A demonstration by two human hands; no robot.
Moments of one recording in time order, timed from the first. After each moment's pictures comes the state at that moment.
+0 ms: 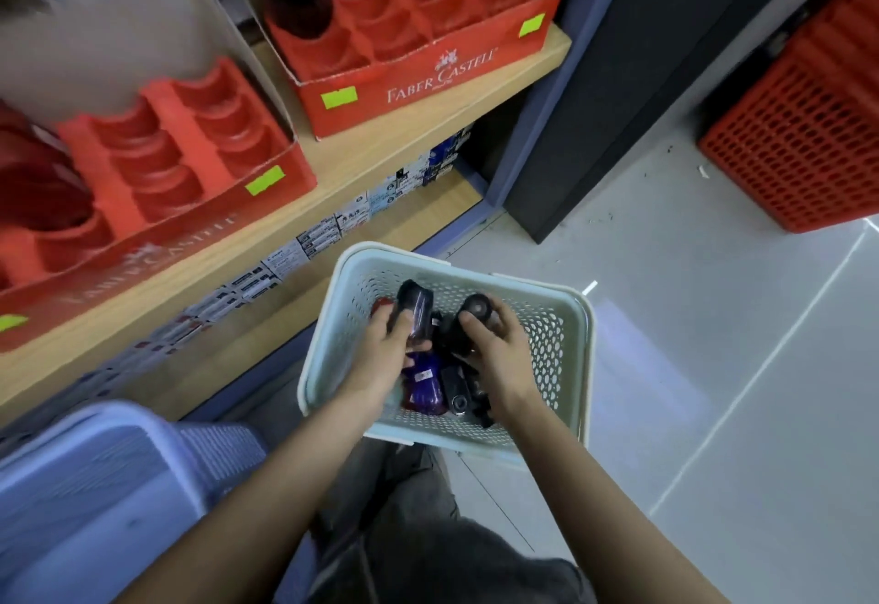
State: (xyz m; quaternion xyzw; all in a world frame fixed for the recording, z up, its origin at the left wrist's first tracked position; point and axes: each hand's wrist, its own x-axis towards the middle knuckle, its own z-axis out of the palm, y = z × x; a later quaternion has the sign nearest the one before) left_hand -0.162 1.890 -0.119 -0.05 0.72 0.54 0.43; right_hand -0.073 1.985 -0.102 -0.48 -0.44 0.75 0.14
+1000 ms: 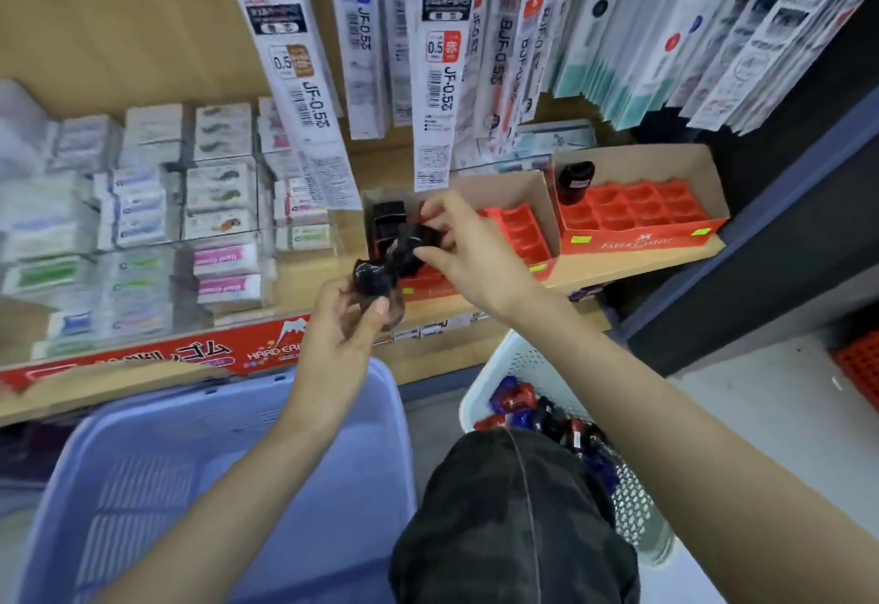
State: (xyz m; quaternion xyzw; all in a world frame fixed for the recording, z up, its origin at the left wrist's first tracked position) left_hand -0.181 1.698 0.098 0.04 0.73 0.68 0.04; right_hand -0.226 1.862 0.125 0.06 -0.90 0.43 0.04
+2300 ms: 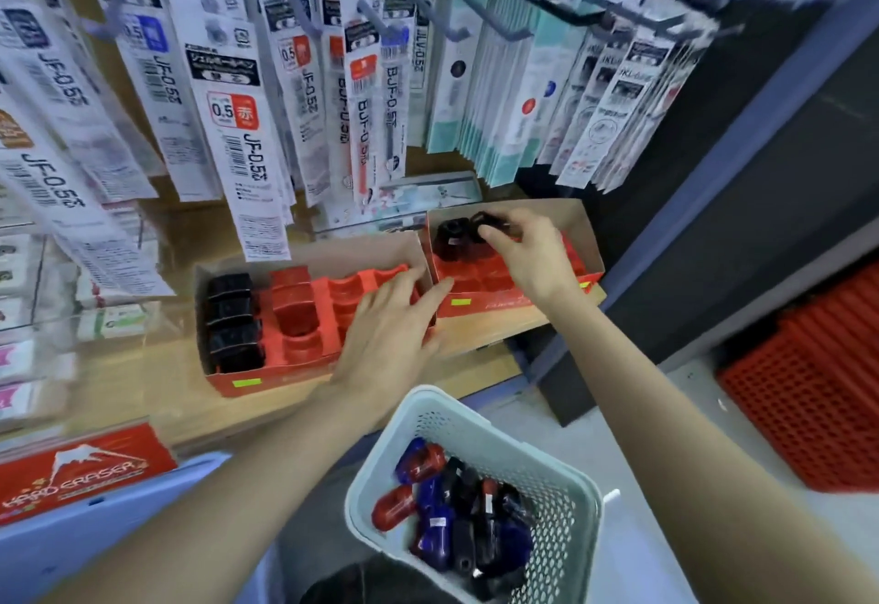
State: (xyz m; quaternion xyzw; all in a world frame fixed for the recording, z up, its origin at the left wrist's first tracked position) left_hand -0.244 1.866 0.089 0.33 0.92 0.20 0.00; right_hand -0.255 2.053 0.121 -0.13 -0.90 0.40 0.15
